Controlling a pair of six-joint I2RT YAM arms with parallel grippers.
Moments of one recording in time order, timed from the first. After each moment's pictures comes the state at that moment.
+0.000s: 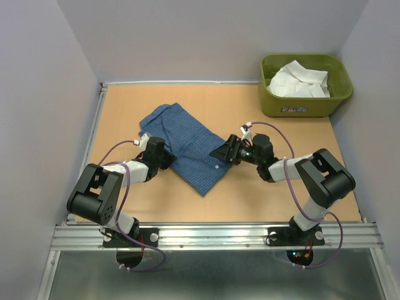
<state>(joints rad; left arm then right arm) -0.37 1.49 0.54 0.19 -0.10 -1.12 0.50 1.65 0.56 0.83 -0.55 0.95</state>
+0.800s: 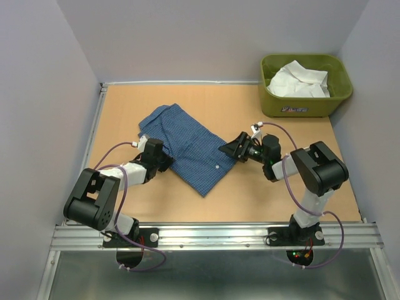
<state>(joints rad) -0.37 1.44 0.52 0.13 -0.10 -1.12 0.36 1.77 0.53 1.05 -0.61 0.99</state>
